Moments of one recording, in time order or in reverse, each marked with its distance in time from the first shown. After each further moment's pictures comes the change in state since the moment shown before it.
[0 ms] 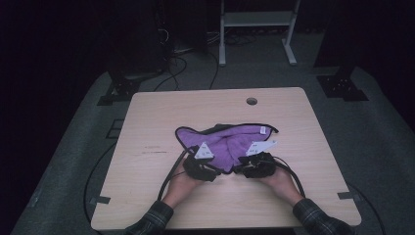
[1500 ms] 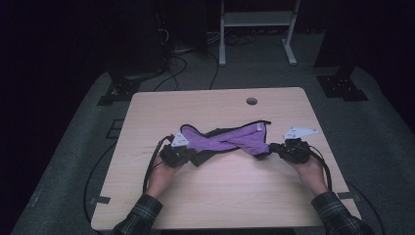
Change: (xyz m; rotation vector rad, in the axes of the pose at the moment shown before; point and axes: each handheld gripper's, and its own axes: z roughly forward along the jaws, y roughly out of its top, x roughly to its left) left arm 0.063 -0.024 -0.051 0.017 0.166 -0.097; right arm -0.074 -0.033 -0.071 -0.051 -0.230 0.163
